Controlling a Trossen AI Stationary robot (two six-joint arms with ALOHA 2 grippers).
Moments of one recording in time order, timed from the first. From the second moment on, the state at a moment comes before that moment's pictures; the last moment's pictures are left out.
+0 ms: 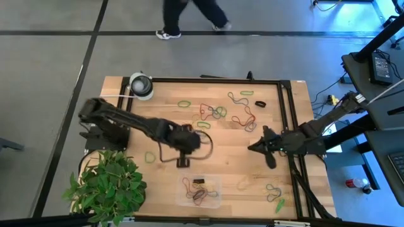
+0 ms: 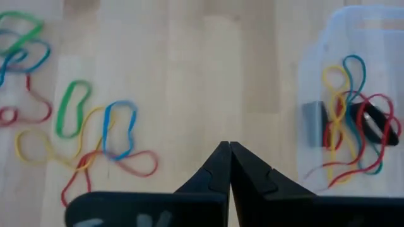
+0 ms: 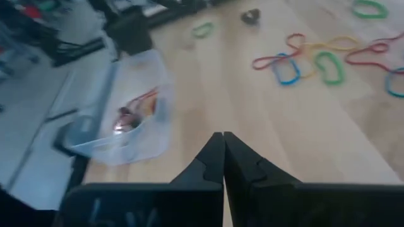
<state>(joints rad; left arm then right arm) -0.19 1.60 1.27 -0.70 -0.07 -0.22 0.53 0.73 0.41 -0.15 0.43 0.60</state>
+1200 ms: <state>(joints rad) 0.10 0.97 0.66 -0.44 0.04 -0.08 -0.22 1.52 0.78 -0.91 0.22 1.12</state>
